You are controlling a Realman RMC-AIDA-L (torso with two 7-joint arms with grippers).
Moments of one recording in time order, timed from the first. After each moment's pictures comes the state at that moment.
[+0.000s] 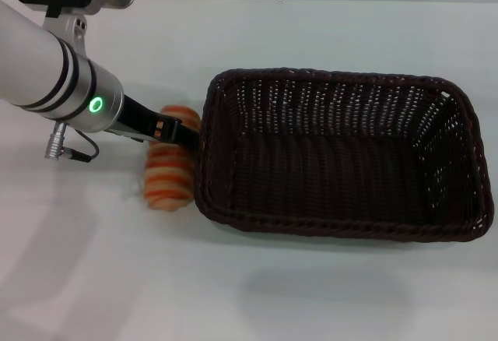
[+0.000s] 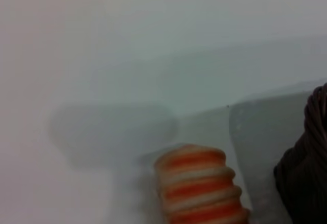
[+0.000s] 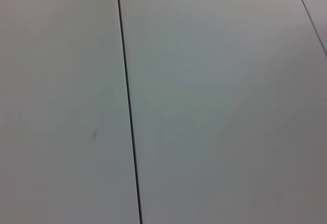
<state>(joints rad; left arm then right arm) -0.48 -2.06 -1.55 -1.48 2.69 -1.36 -0.07 0.30 2.02 -1.61 -0.41 0.57 -1.30 0.14</state>
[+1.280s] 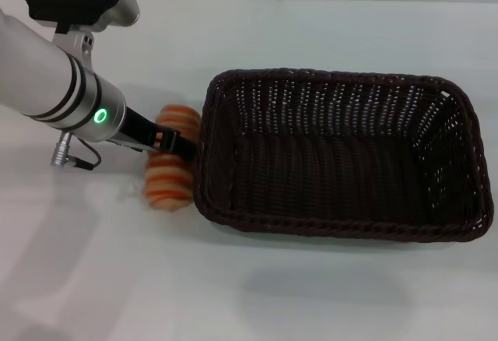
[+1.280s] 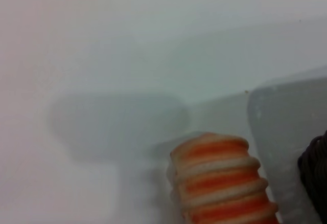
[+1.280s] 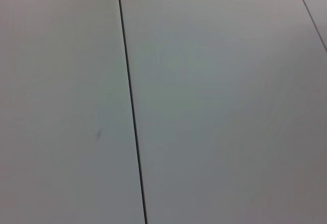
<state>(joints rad) -0.50 -2.07 -1.55 -1.35 2.69 -1.29 -0.02 0.29 2.02 -1.61 -0.42 0.57 -1.30 0.14</state>
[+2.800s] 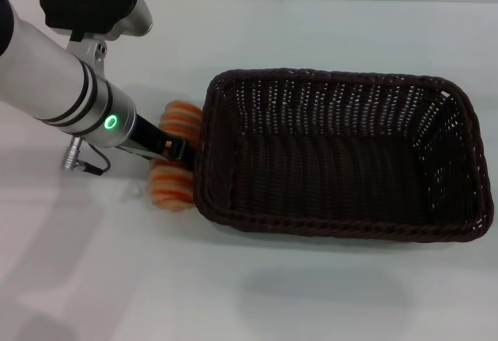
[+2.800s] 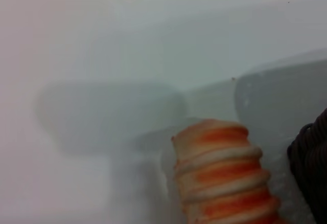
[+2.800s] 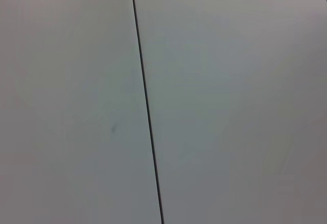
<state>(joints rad) -0.54 -2.07 -1.55 -1.27 2.65 -1.27 0.02 0.30 2.01 -1.58 -0.41 0.49 -1.29 0.19</state>
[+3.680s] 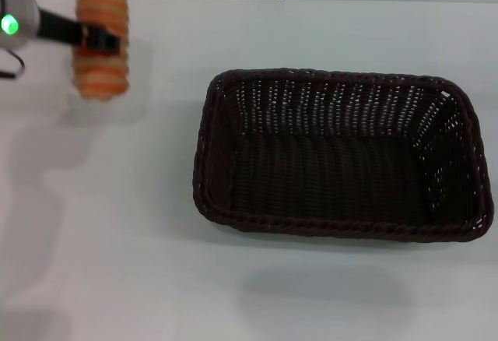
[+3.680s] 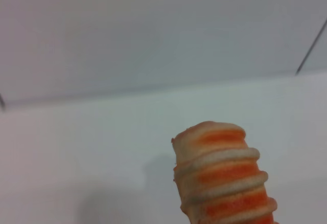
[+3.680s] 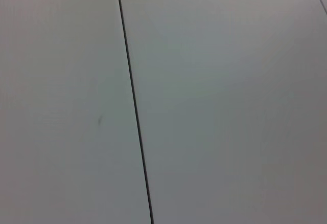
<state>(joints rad) -0.51 -2.06 -1.88 -1.47 2.74 -1.23 0.18 0.31 2.00 -1.55 -0.41 0.49 -1.24 0.21</state>
